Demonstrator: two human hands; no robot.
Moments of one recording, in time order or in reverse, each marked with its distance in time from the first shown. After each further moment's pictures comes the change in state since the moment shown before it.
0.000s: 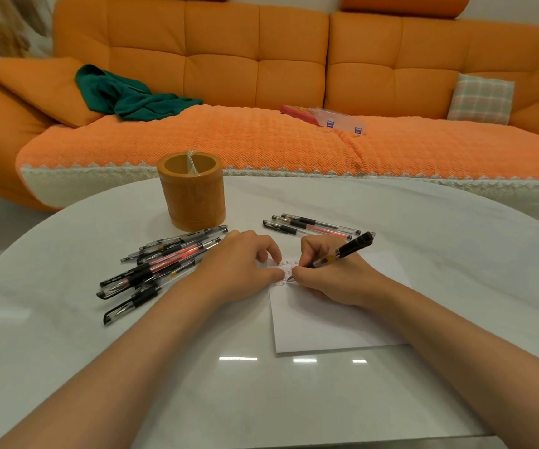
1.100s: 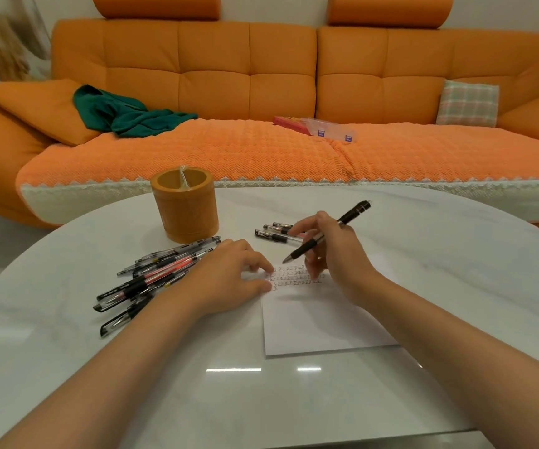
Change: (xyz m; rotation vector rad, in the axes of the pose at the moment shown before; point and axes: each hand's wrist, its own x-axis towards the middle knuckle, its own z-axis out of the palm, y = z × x) left_hand -0.006 -0.005 -0.009 0.046 -0.086 0.094; right_hand 0.005 -0.011 -0.011 0.394 0.278 0.004
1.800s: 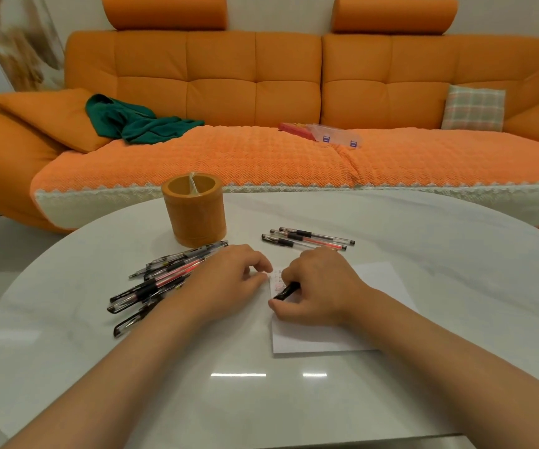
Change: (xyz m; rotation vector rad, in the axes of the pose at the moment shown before) left_hand -0.011 -0.002 -0.004 -0.045 0.114 -0.013; right_hand -0.012 0.011 0.018 -1.235 -0.279 -0.611
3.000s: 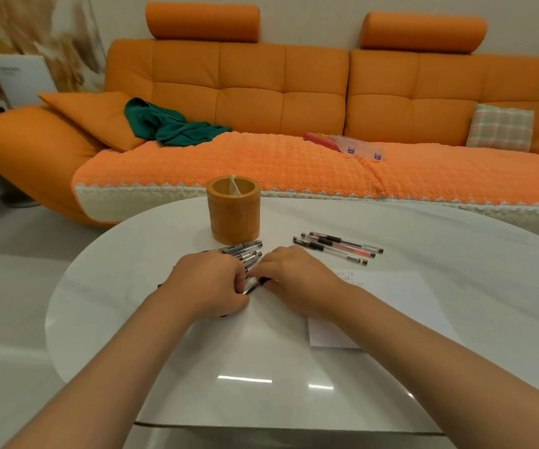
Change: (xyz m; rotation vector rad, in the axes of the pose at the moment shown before) left_hand -0.049 -0.016 -0.054 0.473 -0.103 -0.233; right_hand 0.051 -0.052 0.015 0.114 -0.108 -0.184
